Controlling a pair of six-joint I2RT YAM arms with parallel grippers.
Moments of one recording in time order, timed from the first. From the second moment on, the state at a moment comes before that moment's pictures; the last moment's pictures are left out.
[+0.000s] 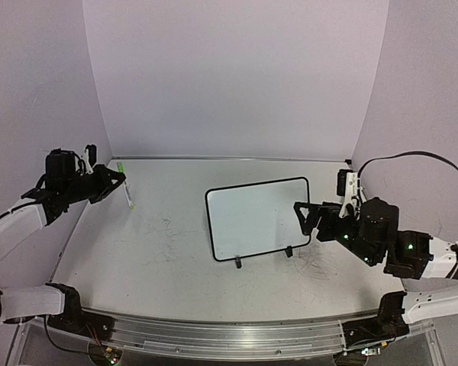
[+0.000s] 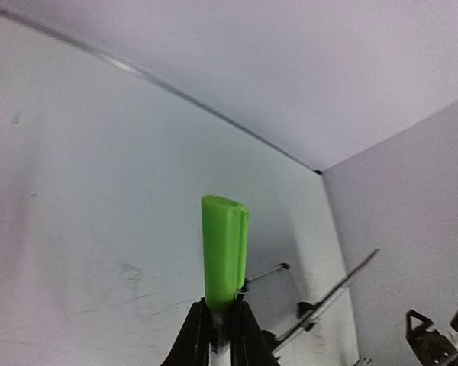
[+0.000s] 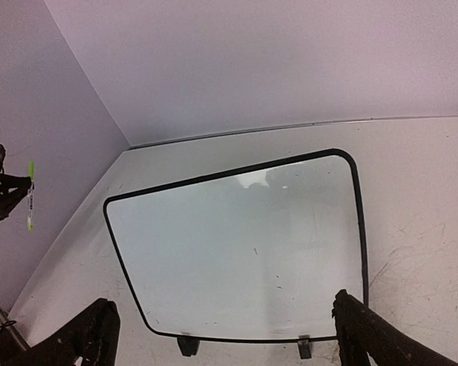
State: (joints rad) left arm -0.18 1.01 0.73 -0.07 0.41 -0.69; right arm 1.06 0.83 0.60 -0.03 0.54 0.53
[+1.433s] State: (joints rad) left arm -0.99 1.49 0.82 1.03 0.20 -0.93; right arm 1.05 1.36 0.81 0.65 -0.05 0.69
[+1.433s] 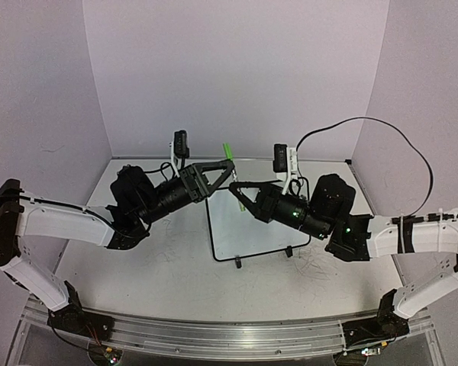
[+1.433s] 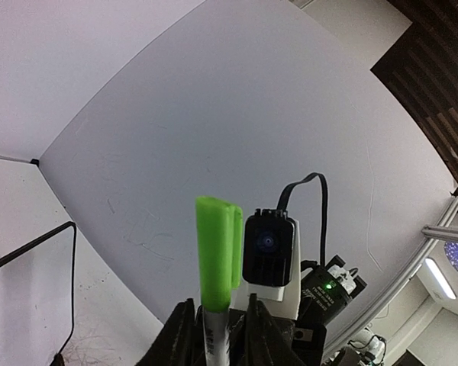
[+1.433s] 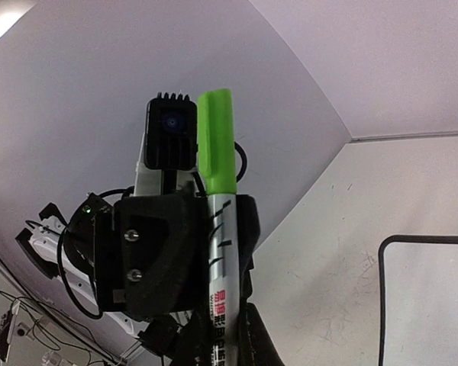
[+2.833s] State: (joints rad) left arm -0.95 1.50 1.25 -0.15 0.40 -0.74; right arm 1.05 1.13 0.82 -0.07 0.07 0.07
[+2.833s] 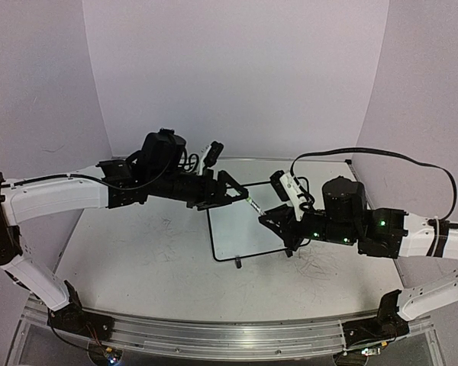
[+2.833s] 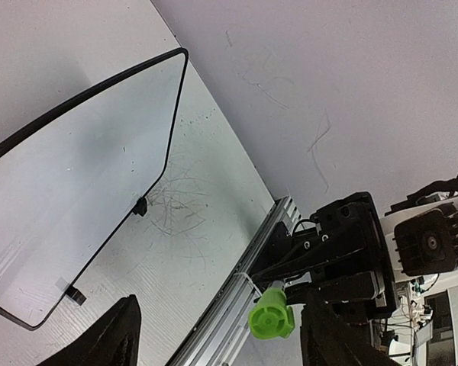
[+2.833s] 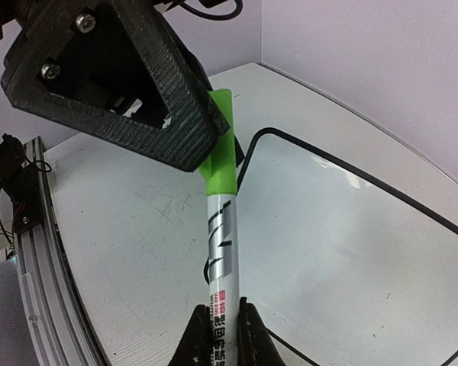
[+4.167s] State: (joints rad) left arm -0.95 1.54 1.24 0.05 0.45 -0.79; right arm 0.99 0.99 0.65 0.09 0.12 0.32
